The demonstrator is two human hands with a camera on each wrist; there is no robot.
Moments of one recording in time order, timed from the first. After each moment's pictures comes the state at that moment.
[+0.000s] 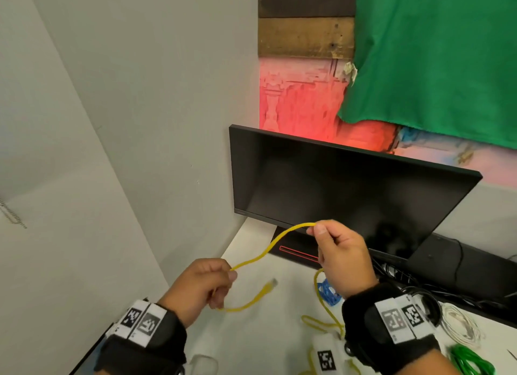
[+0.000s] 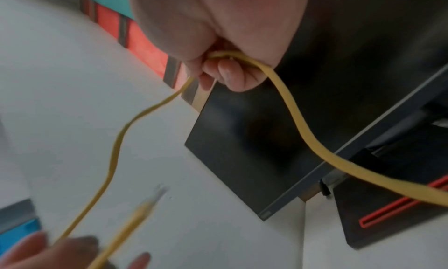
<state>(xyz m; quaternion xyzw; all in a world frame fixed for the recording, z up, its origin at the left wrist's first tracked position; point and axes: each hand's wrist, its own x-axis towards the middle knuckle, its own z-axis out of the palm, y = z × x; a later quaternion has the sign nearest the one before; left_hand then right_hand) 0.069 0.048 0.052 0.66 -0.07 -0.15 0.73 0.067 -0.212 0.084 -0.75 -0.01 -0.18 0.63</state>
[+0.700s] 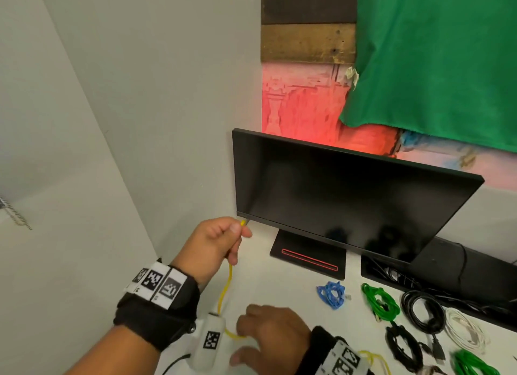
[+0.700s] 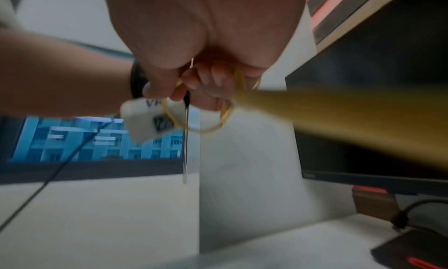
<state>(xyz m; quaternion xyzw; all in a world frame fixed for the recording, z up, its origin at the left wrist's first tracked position) 0.104 0.032 0.098 0.74 -0.14 -0.02 0.66 0.024 -0.135 0.035 -0.93 -0.31 0.14 0.15</state>
